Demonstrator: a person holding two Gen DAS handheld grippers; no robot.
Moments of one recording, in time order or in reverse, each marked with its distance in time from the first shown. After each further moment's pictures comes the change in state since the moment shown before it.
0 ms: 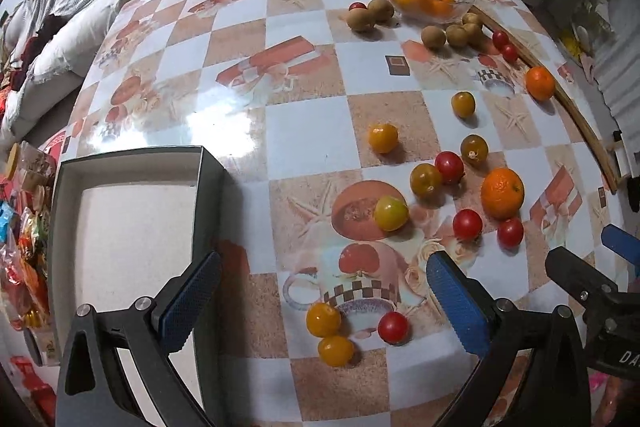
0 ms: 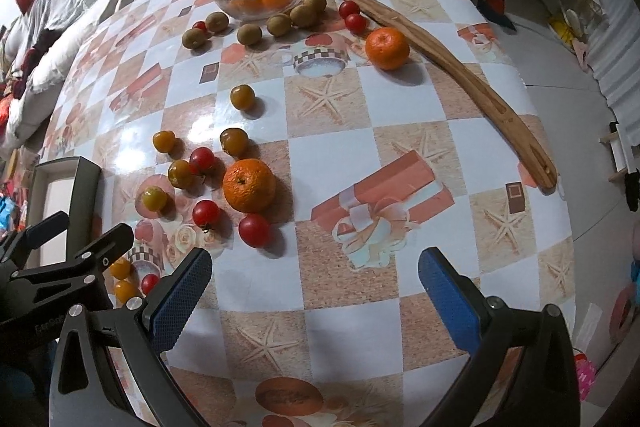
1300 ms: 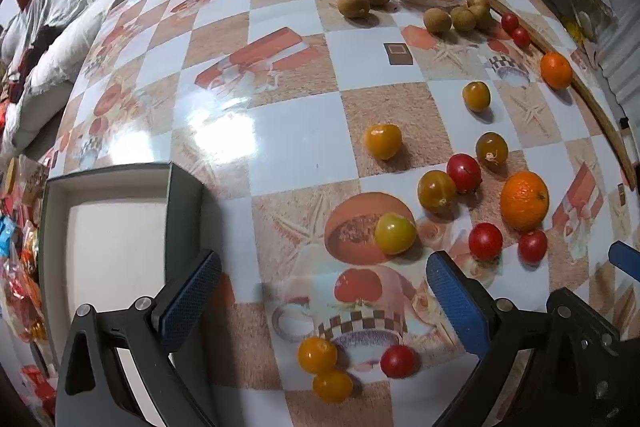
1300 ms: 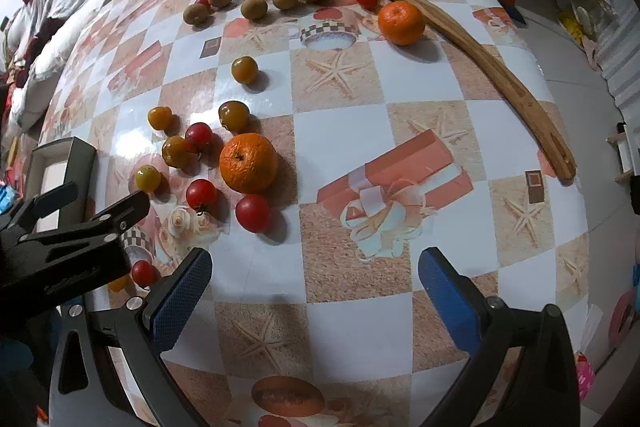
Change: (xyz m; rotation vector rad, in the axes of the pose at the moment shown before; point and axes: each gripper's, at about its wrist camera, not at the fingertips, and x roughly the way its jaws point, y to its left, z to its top) left arm 0.032 -0.015 0.008 0.037 0.006 0.035; right arm 0.018 0.001 -0.006 -0.026 0.043 0.019
